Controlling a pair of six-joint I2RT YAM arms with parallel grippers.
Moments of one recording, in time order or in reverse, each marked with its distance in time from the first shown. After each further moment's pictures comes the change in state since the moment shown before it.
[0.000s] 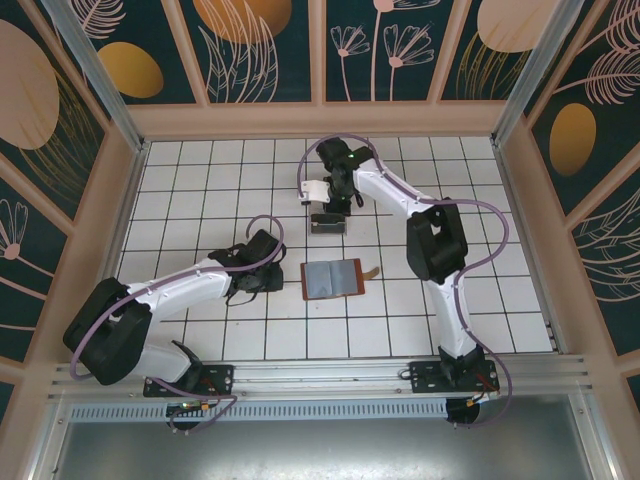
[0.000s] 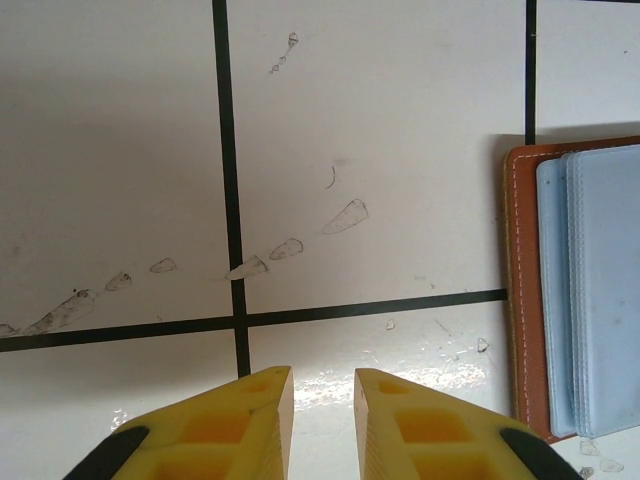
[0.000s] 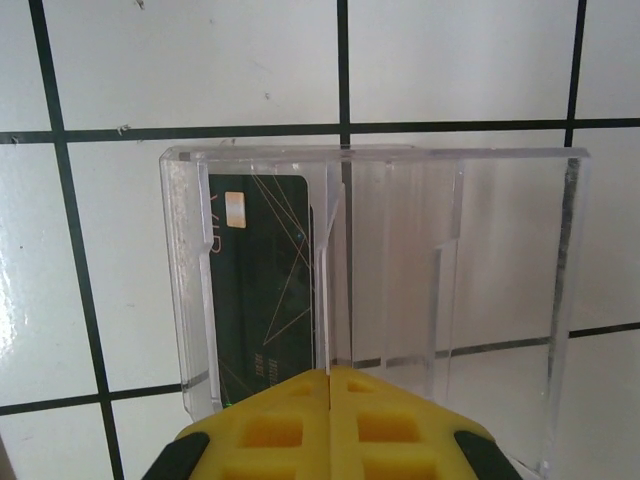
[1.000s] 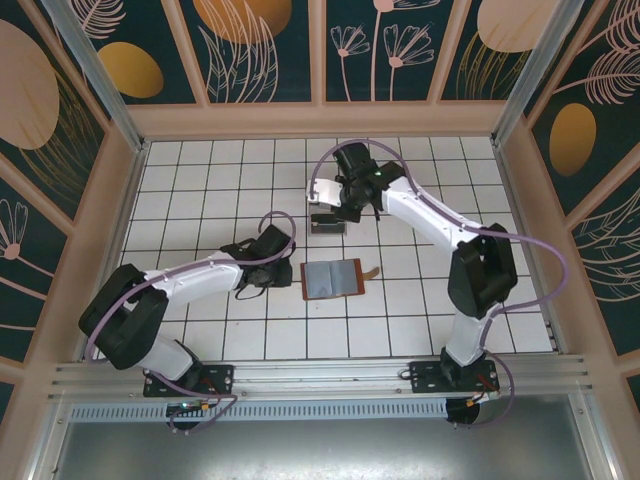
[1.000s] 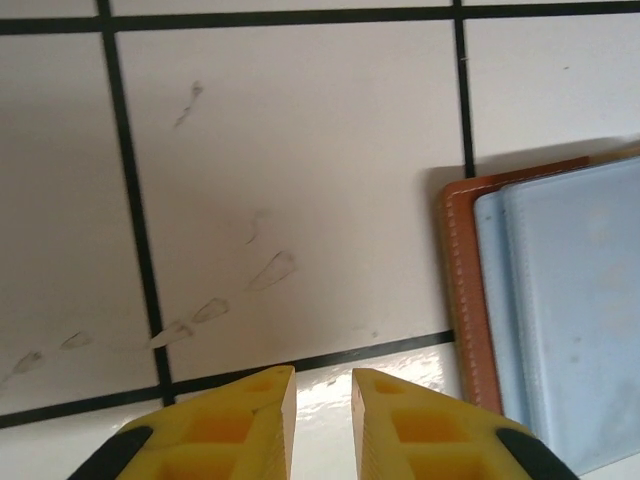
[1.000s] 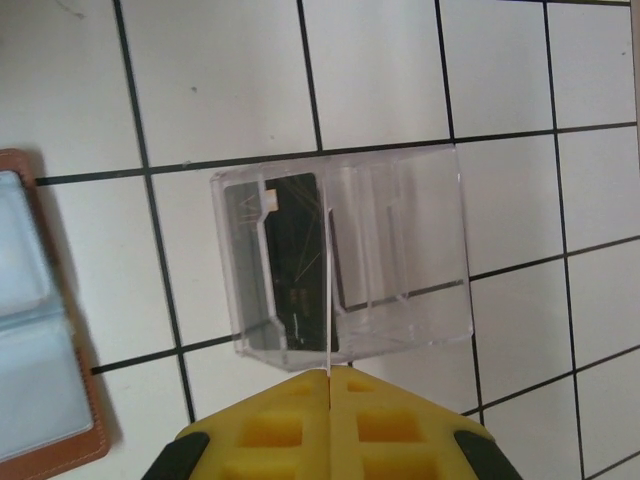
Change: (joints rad) left arm -0.018 0.095 0.057 0.046 0.014 0.047; right arm 0.031 -0.384 -0.366 0.214 0.014 0.100
